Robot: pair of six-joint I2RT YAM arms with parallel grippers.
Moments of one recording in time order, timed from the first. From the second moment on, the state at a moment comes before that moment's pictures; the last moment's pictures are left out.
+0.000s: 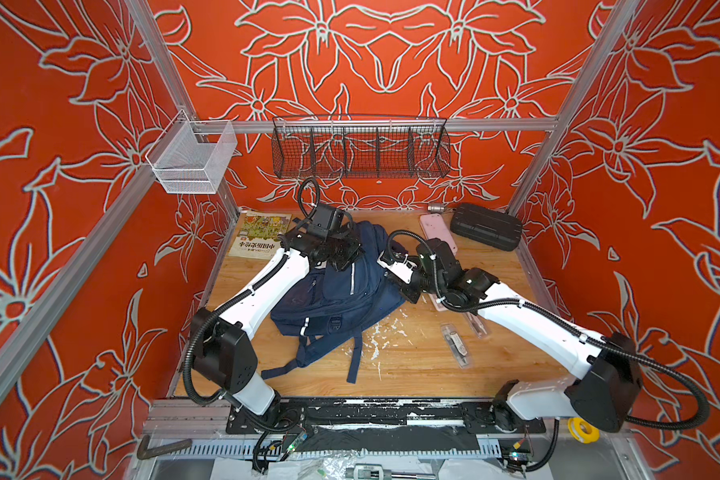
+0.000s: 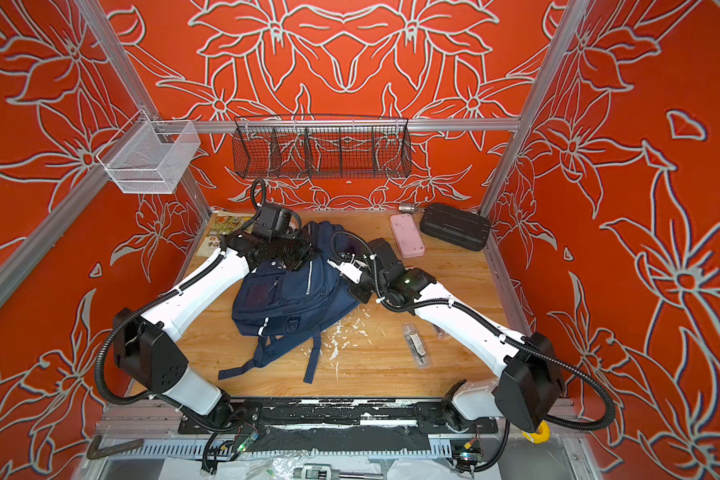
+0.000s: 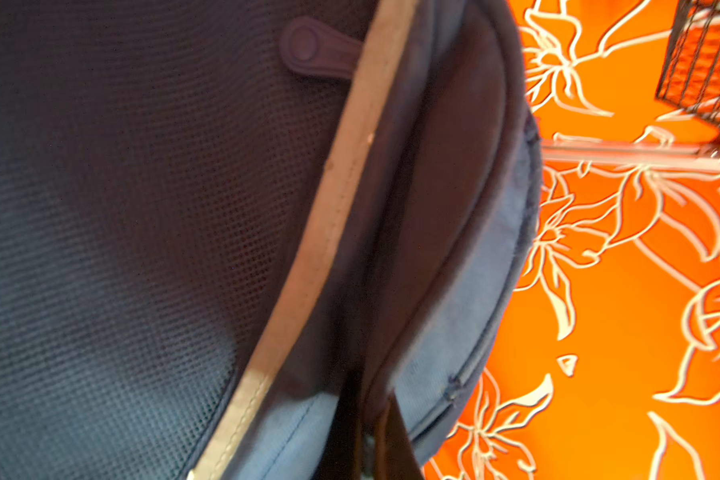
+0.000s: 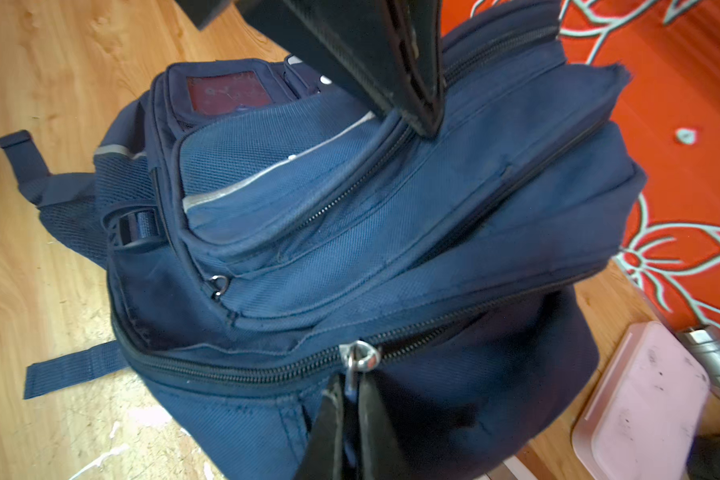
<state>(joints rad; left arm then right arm) -0.40 1.59 1.49 -0.66 0.29 -1.17 0.71 1.36 1.13 -0.44 -0.13 -0.36</state>
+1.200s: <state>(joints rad) -0.39 1.42 1.48 -0.83 0.13 -1.19 0.51 1.42 1.11 -0.32 -0.62 -0.39</state>
